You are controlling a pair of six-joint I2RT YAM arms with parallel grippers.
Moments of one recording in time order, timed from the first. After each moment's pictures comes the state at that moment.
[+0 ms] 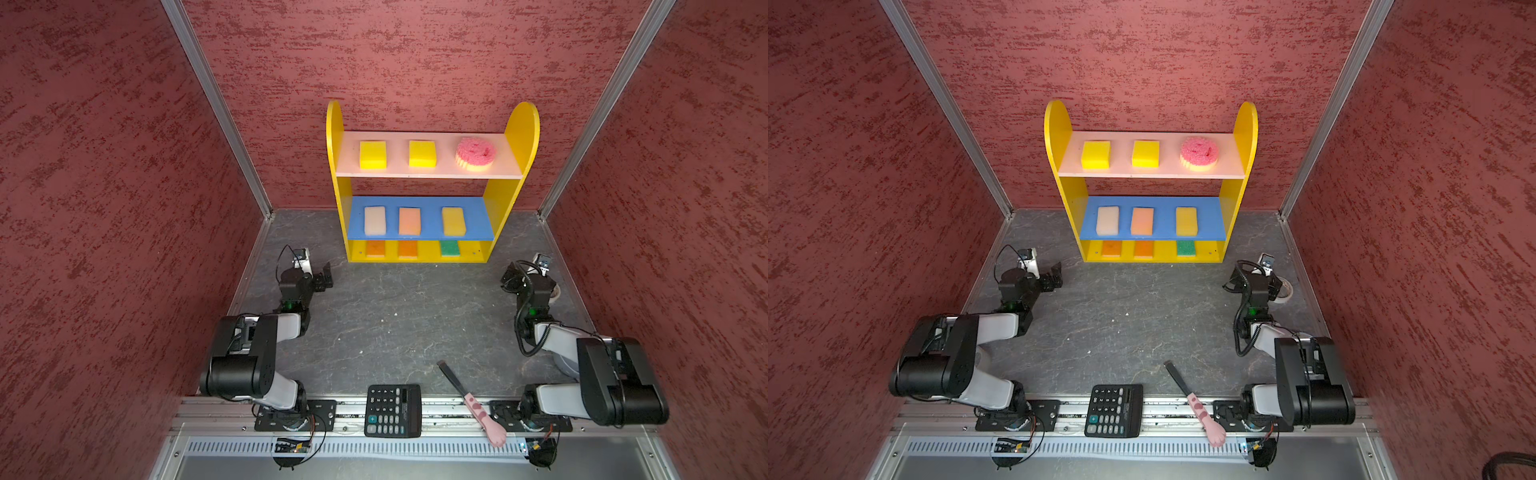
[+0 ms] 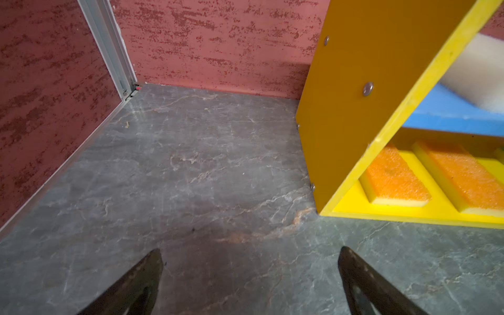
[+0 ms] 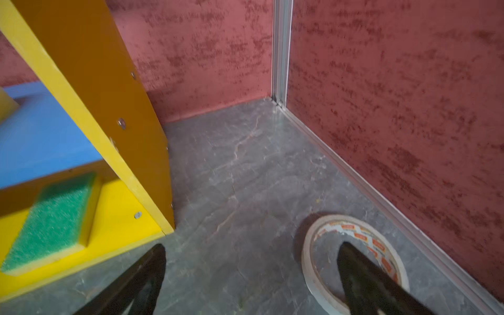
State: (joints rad) left arm 0.04 1.52 0.37 0.81 0.02 -0.10; right arm 0.00 1.38 0.36 0.72 0.34 0.19
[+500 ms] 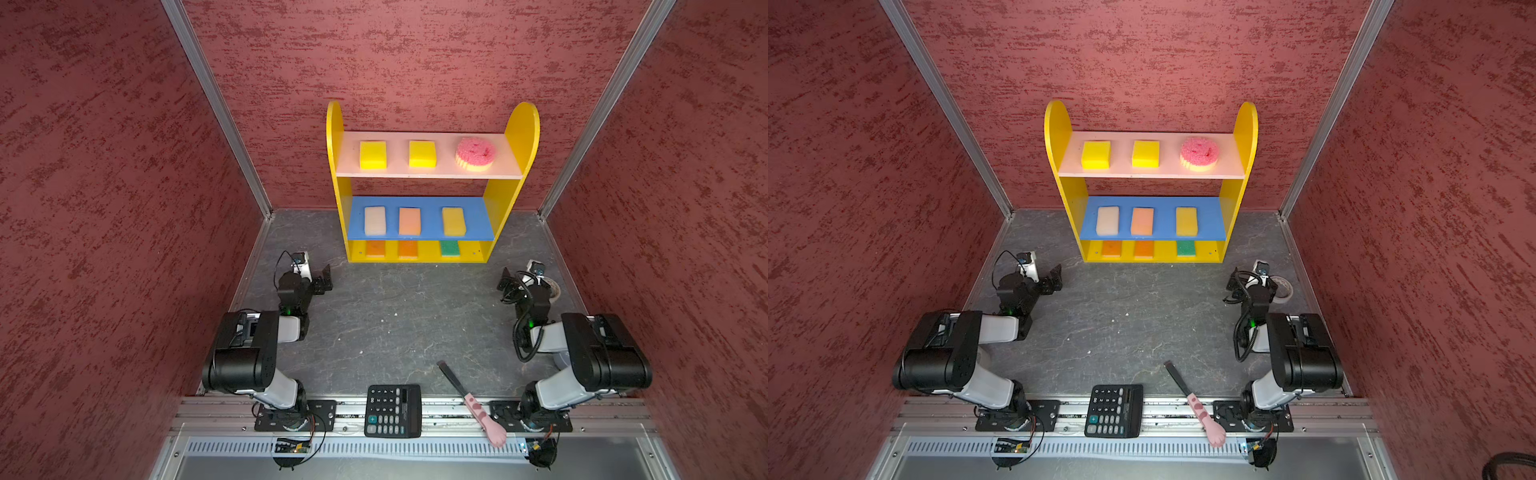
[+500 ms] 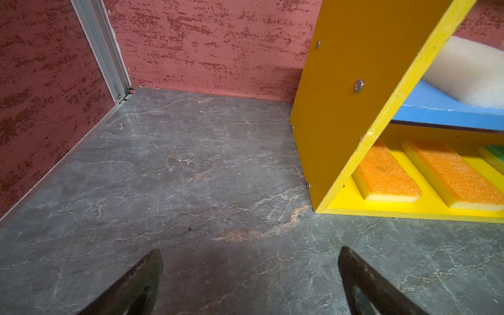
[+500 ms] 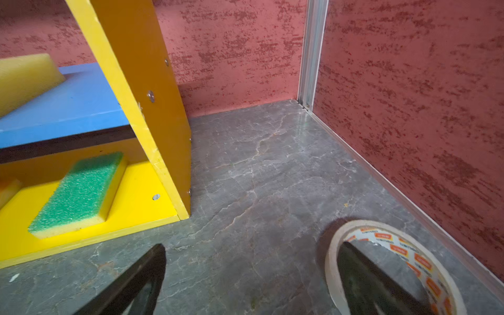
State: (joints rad) left arm 0.05 1.54 0.38 0.88 0.08 -0.10; right arm -0.04 1.55 0.27 1.10 0.18 0.13
